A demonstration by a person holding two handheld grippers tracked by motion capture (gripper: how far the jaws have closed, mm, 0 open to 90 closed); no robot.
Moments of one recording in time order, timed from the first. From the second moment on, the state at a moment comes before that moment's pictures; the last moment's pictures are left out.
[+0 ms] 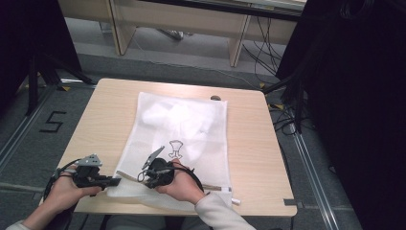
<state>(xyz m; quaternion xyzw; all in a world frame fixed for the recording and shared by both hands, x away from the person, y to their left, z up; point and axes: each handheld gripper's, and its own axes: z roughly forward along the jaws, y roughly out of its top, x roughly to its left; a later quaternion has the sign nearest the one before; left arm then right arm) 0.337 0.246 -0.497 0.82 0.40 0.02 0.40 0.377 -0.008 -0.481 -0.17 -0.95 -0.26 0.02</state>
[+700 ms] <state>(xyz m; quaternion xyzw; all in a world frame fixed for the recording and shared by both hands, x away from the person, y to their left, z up) 0.338 0.246 -0.497 0.82 0.41 0.02 0.40 0.378 -0.017 -0.479 -0.17 -0.95 -0.26 0.02</state>
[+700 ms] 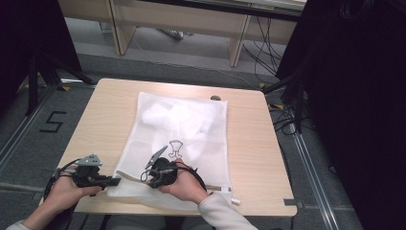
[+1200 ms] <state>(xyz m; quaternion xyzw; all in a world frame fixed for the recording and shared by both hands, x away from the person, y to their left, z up) 0.338 0.247 -0.498 0.82 0.40 0.02 0.41 0.378 -0.023 -0.476 -0.17 -0.95 -0.26 0.02</state>
